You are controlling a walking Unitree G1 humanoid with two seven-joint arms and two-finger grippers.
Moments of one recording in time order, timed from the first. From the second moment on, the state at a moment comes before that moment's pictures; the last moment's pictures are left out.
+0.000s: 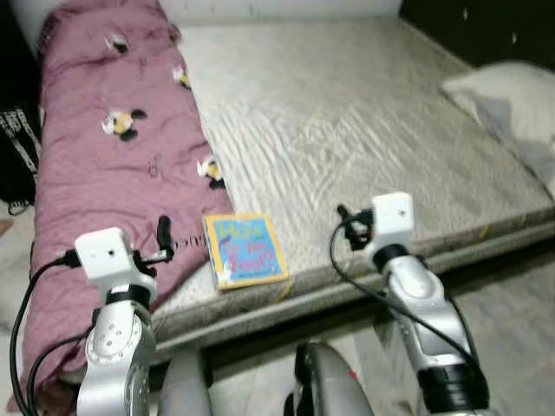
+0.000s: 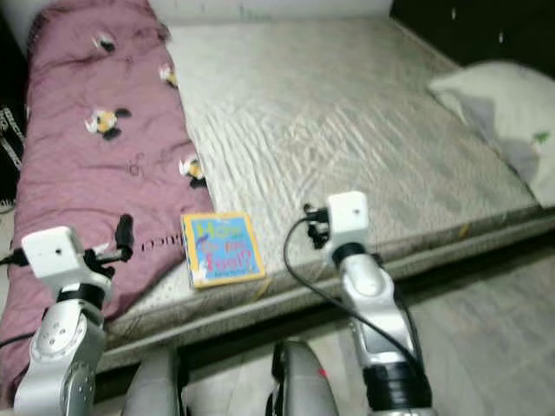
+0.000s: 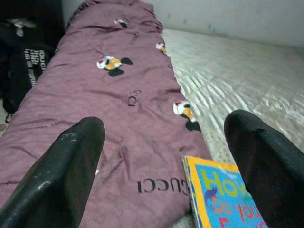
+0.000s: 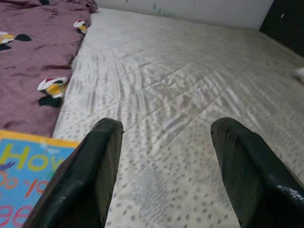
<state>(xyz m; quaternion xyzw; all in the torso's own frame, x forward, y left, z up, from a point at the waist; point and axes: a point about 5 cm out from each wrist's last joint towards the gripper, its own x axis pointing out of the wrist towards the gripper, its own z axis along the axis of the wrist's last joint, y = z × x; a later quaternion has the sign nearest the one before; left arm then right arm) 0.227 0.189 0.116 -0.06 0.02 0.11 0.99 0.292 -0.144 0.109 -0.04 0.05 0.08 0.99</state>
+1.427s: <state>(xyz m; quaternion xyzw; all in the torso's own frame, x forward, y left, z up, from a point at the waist) 0.287 0.204 0.085 -0.16 0.11 0.11 0.98 0.250 -0.164 0.121 -0.07 0.07 0.09 0.99</state>
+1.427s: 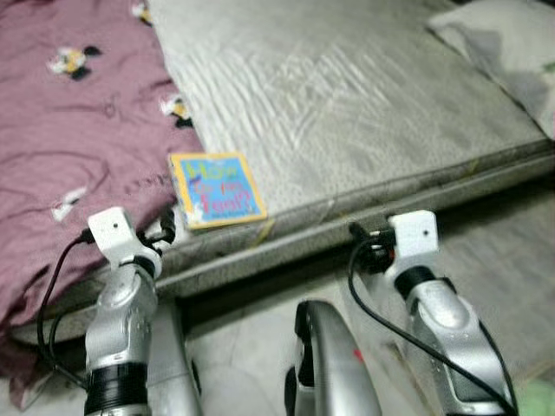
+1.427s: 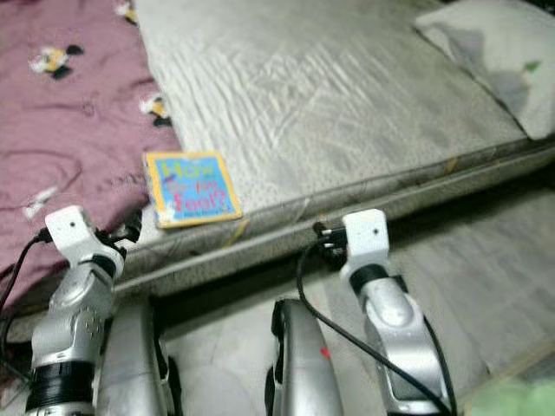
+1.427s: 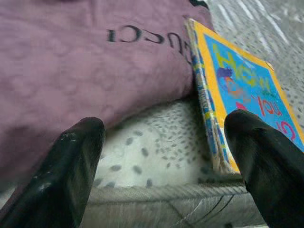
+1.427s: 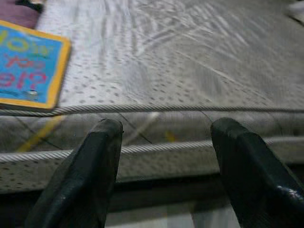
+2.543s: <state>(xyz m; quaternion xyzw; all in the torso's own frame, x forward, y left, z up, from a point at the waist) 0.338 0.179 0.088 -0.24 0.09 0.01 0.97 0.247 -0.169 0.137 -0.09 0.06 0.09 0.99</state>
